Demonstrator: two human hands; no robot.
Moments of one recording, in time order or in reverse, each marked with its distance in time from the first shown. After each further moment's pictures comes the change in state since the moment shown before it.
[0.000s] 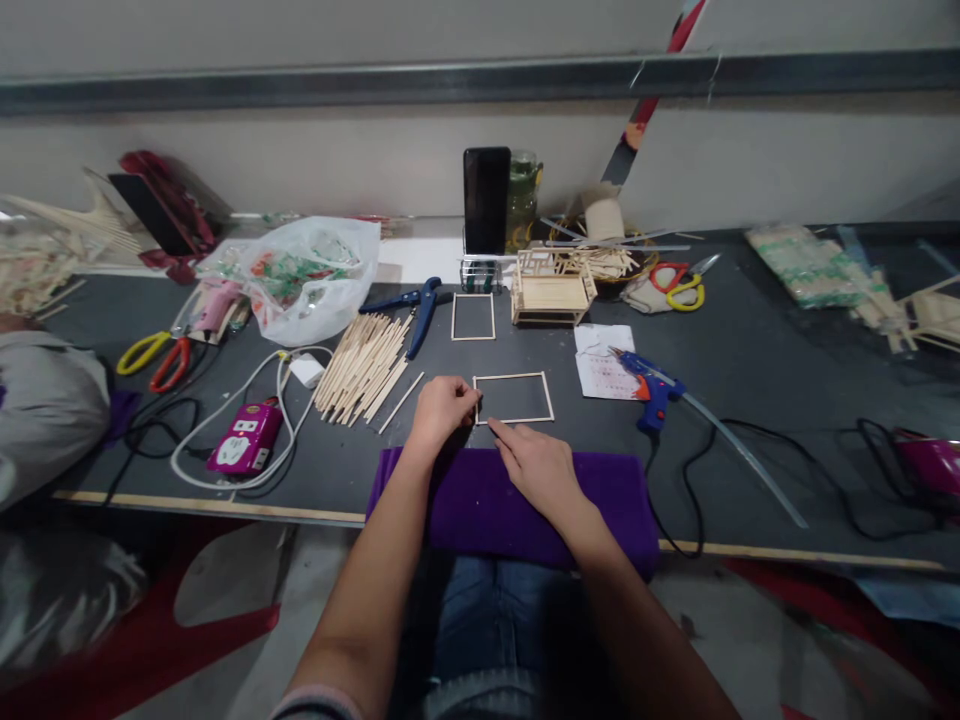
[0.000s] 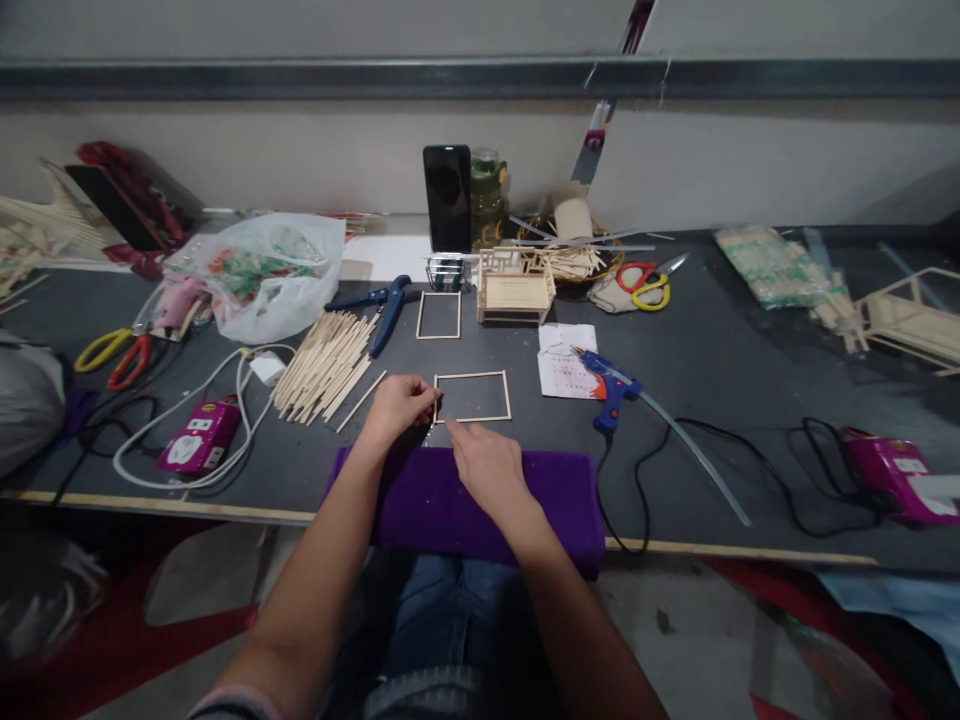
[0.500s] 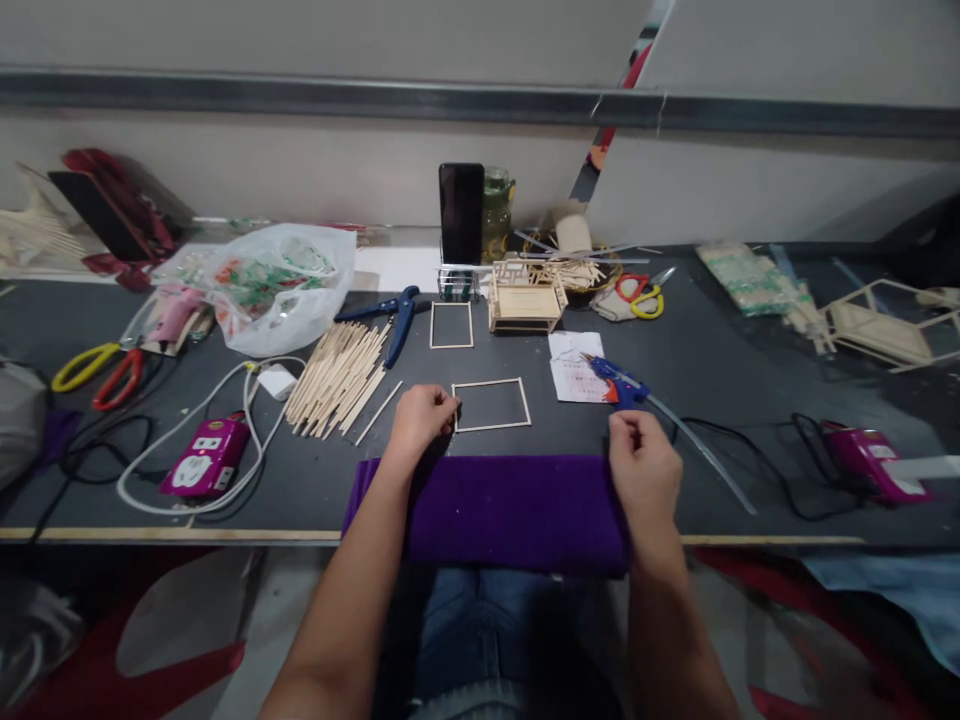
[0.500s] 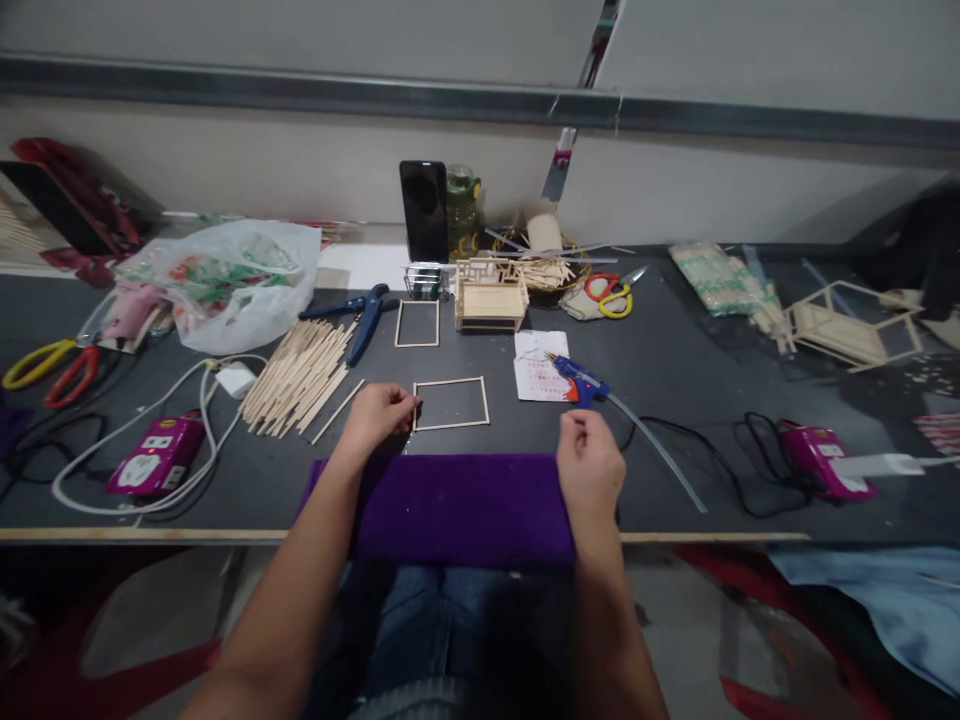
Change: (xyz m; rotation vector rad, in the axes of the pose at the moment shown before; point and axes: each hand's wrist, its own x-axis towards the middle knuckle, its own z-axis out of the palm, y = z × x) left_hand 0.003 -0.002 -0.001 0.032 0.012 0.002; right_hand -0.046 0.095 -0.025 0.262 0.718 0.573
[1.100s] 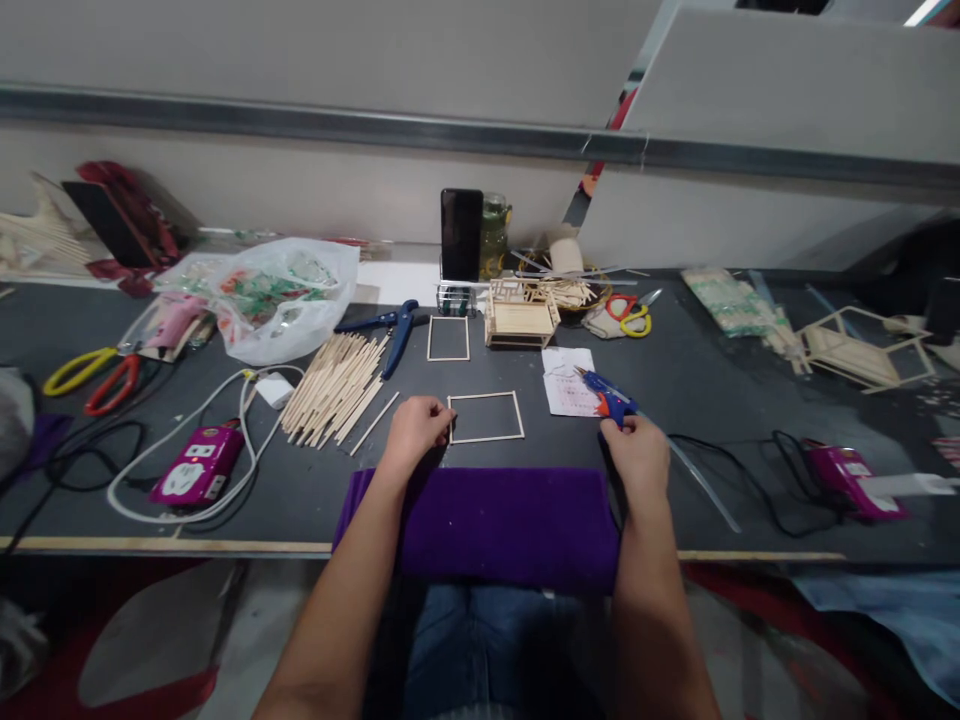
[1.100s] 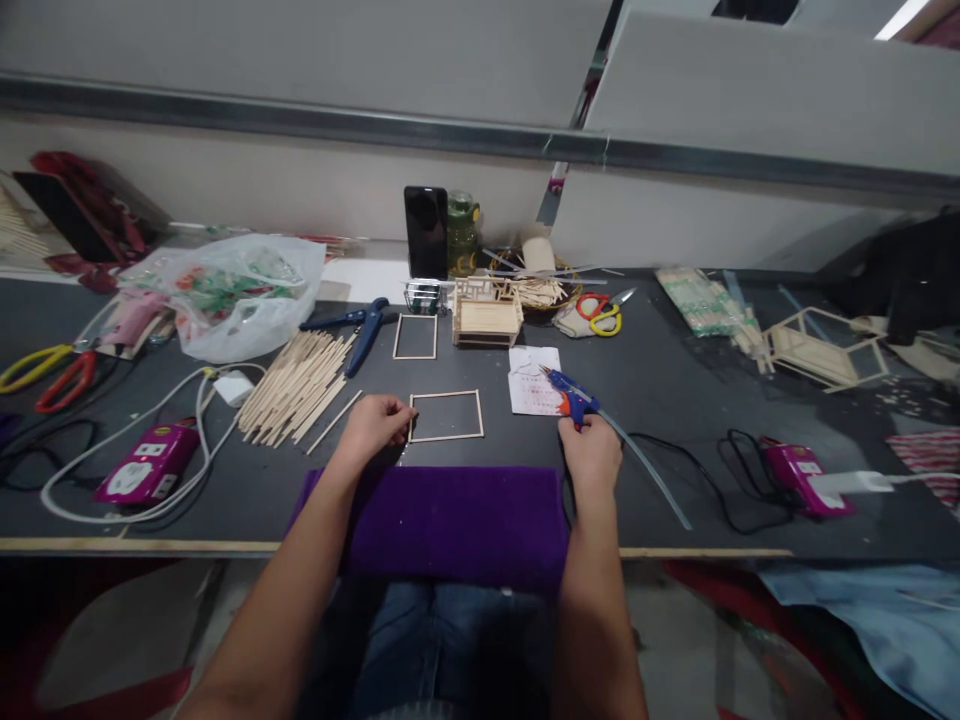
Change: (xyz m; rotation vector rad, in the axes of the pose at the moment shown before) left_hand 0.001 -0.002 -0.001 -0.004 -0.002 0.008; right_hand 0.052 0.028 0.020 -0.203 -0.133 0.267
